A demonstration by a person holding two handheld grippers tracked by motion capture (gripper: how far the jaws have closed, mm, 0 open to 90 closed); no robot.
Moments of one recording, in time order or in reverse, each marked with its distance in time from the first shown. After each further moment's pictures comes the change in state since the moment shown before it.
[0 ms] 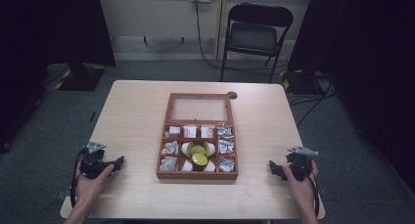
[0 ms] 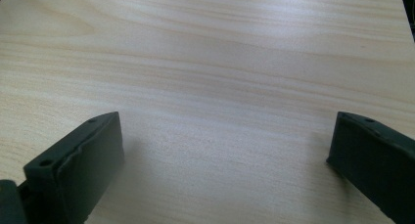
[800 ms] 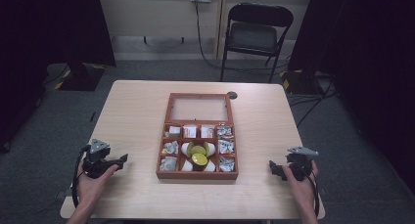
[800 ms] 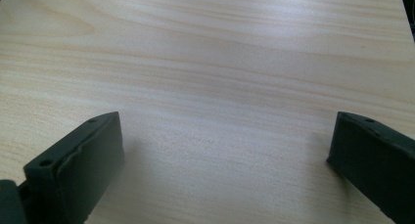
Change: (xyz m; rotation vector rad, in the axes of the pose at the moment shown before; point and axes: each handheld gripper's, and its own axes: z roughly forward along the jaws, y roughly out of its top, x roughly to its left) left arm -0.017 0.014 -0.015 -0.063 -0.073 0.072; right arm 0.000 0.000 0.000 0.000 0.000 0.000
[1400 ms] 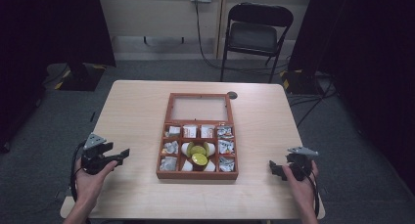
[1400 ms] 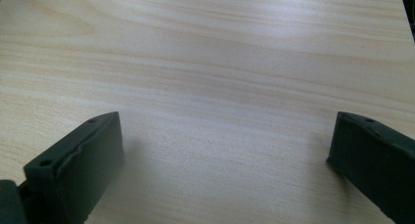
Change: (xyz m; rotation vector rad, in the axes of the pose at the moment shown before) left arm -0.005 0.022 -0.018 -0.075 -0.098 -0.029; right arm 0.000 0.000 0.000 0.000 0.000 0.001
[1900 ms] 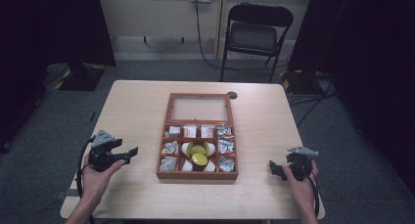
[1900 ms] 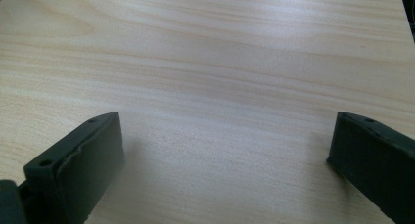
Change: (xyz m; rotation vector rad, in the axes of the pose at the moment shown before) left arm -0.023 0.017 0.005 -0.015 -0.072 0.085; right arm 0.000 0.000 0.000 0.000 0.000 0.000
